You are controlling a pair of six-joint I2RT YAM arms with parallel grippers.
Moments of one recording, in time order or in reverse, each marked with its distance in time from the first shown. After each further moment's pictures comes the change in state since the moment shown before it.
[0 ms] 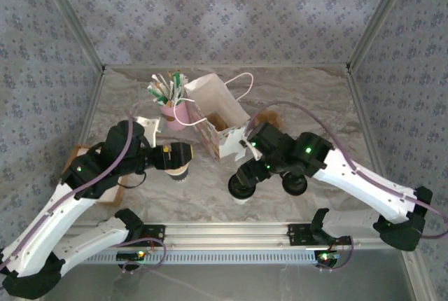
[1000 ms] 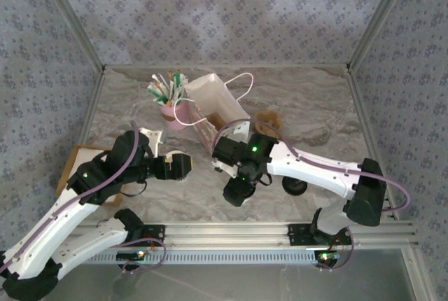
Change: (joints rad) left arm -0.011 -0.045 -0.108 -0.003 0.000 -0.006; right arm 0.102 0.315 0.068 -0.098 -0.044 -0.219
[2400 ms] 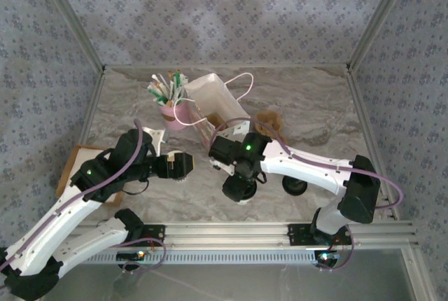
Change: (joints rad) left arm 0.000 0.022 0.000 0.008 0.000 0.000; right arm -0.008 0.043 0.019 0.017 0.079 -0.014
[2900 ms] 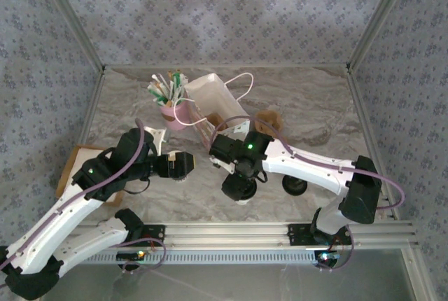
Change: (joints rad) left arm 0.000 0.012 0.000 0.007 0.000 0.000; right arm -0.009 -0.009 0.000 0.000 0.006 0.000
